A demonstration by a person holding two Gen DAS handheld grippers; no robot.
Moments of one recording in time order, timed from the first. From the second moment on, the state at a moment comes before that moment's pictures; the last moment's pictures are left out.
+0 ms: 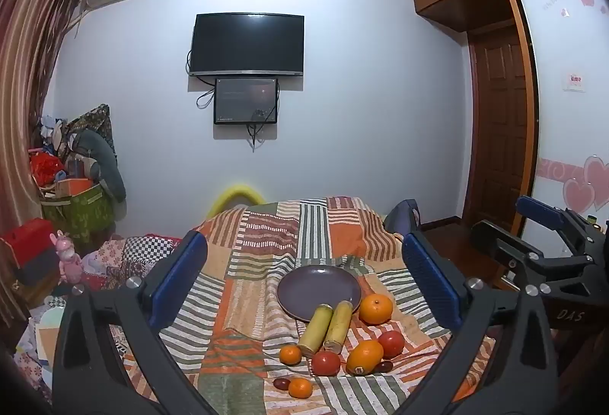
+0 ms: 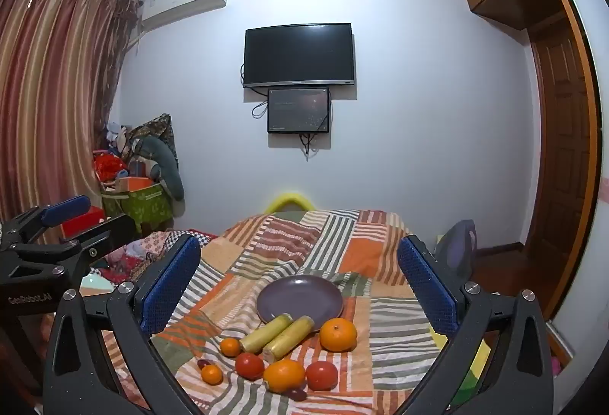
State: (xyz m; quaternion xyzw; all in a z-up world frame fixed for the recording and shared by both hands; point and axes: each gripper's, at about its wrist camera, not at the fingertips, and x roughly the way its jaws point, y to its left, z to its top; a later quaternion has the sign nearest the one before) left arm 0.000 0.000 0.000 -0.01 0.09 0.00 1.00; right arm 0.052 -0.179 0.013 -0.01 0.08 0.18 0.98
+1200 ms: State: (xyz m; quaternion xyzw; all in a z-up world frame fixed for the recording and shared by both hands) left arm 0.003 0.001 -0.001 -0.01 0.09 0.00 1.00; right arm 0.050 -0.178 0.013 -0.01 0.09 0.18 0.98
